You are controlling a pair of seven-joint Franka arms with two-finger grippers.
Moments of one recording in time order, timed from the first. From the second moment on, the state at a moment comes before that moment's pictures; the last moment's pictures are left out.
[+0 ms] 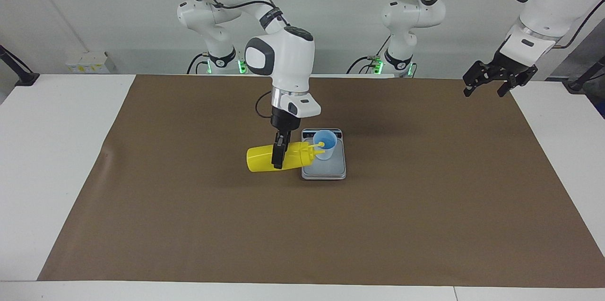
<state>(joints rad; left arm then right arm) 0.02 -0.03 -0.04 -1.61 -0.04 1.57 0.02 0.42 0.33 0.10 -1.68 -0.64 2.30 -0.58</state>
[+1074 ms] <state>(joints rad) 0.02 -0.03 -0.04 -1.61 -0.04 1.57 0.02 0.51 0.30 0.10 -1.88 -0.97 2.30 -0.60</state>
